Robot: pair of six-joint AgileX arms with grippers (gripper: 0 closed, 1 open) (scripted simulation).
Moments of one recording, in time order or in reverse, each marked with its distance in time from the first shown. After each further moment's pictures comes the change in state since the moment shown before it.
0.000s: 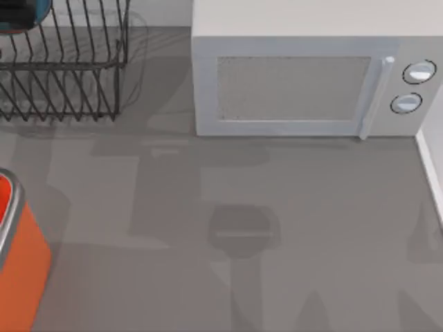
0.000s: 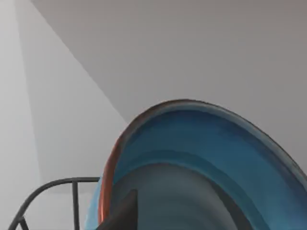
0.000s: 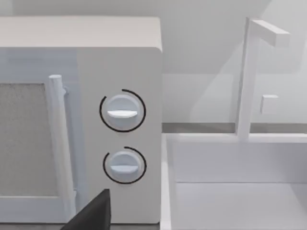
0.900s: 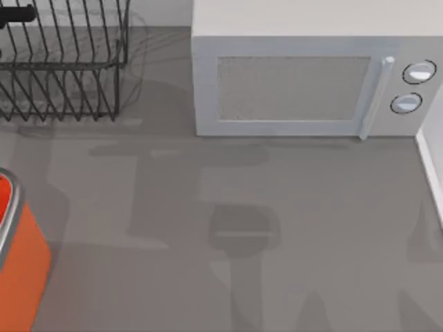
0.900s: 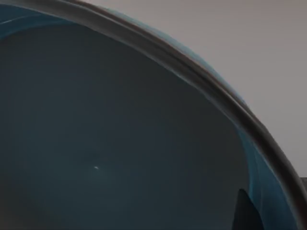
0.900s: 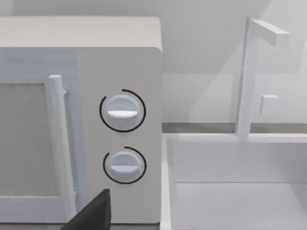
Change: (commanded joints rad) left arm 0.000 0.000 0.000 0.000 0.000 0.000; right arm 0.000 0.000 0.000 0.000 0.000 0.000
